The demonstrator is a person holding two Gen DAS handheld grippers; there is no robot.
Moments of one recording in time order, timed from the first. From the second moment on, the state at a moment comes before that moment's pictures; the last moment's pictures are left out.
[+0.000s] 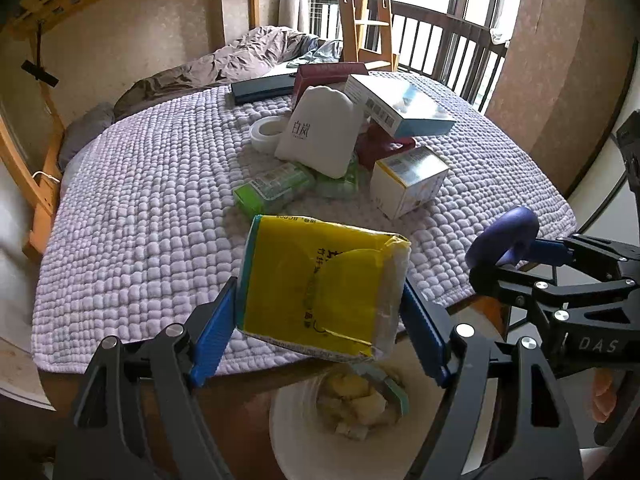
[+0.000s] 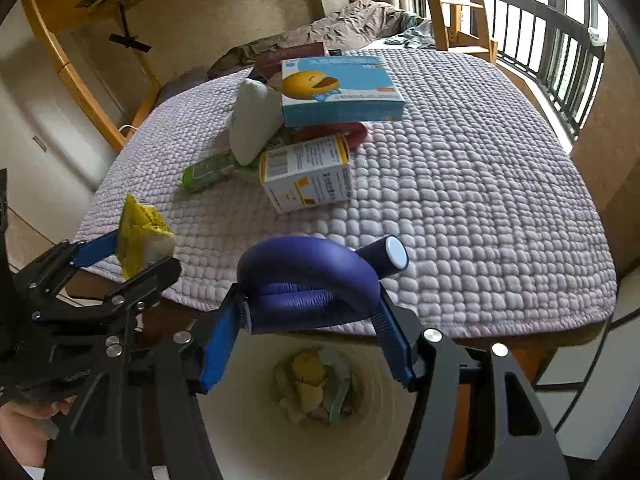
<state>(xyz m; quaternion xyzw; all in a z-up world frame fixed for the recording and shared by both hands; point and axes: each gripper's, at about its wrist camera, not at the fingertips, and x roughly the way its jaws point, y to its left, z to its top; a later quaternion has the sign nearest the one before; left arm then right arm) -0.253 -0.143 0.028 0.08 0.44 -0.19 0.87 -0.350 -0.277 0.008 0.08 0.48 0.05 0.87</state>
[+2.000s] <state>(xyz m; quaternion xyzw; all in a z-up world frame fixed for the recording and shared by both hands) -0.306 -0.155 -0.068 0.11 0.55 -0.17 0.81 -0.396 -0.272 -0.090 0.13 0.57 0.03 0.81</state>
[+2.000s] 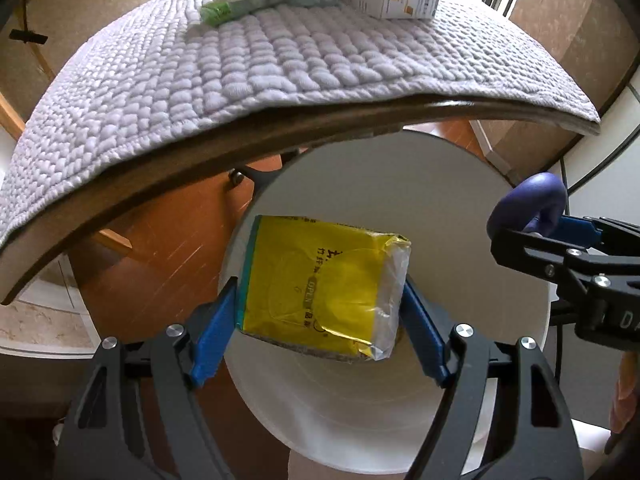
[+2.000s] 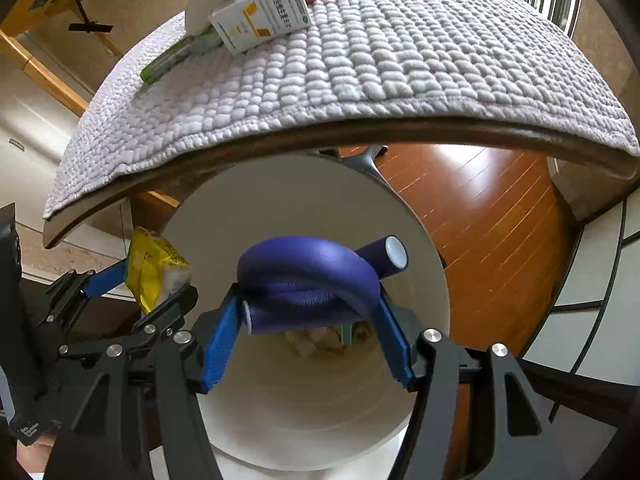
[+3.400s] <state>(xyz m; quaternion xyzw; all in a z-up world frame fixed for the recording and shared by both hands) -0.126 -0.062 0.061 0.01 0.42 -0.05 0.91 -0.228 -0.393 0.029 0.07 0.41 -0.08 0.91</state>
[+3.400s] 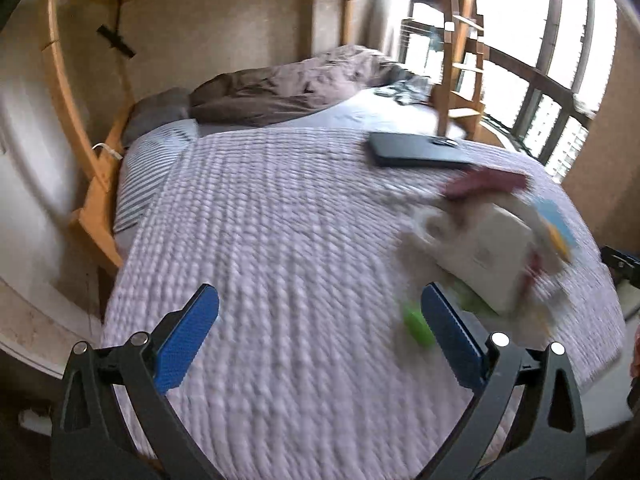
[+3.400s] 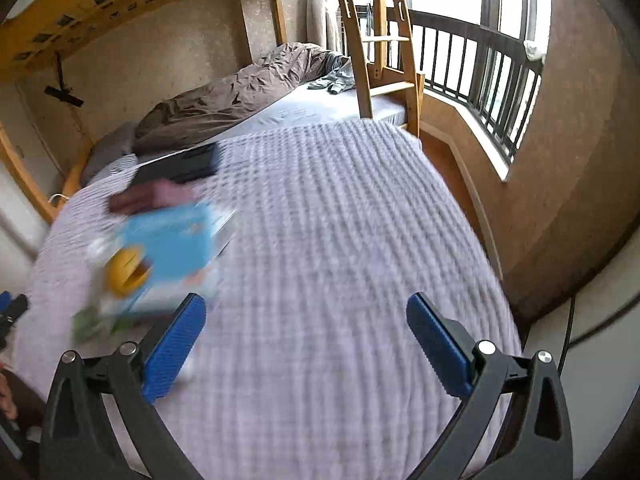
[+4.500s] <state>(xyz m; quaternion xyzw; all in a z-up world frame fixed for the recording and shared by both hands) 0.005 -0.039 -0.002 0.00 0.47 0.00 0.89 -0.080 -0.446 -0.038 0.05 0.44 -0.11 0.89</state>
